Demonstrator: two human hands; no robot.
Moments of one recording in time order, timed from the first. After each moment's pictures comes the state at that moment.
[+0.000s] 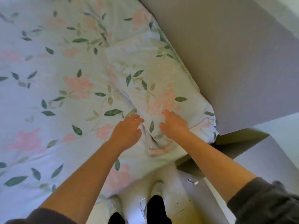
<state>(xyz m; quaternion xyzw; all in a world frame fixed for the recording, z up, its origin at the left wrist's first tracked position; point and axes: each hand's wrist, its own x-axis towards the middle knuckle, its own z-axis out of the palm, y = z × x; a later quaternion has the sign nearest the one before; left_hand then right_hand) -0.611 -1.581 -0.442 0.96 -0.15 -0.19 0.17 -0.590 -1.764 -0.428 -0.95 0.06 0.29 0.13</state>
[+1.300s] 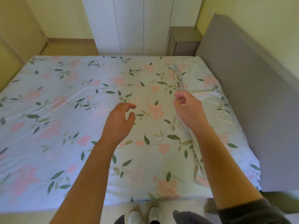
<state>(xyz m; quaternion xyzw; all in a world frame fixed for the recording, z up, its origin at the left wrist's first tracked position) -0.761 -1.286 -0.183 0.91 0.14 0.14 0.37 -0.656 -1.485 -0.150 -0.90 -0.13 0.04 0.42</state>
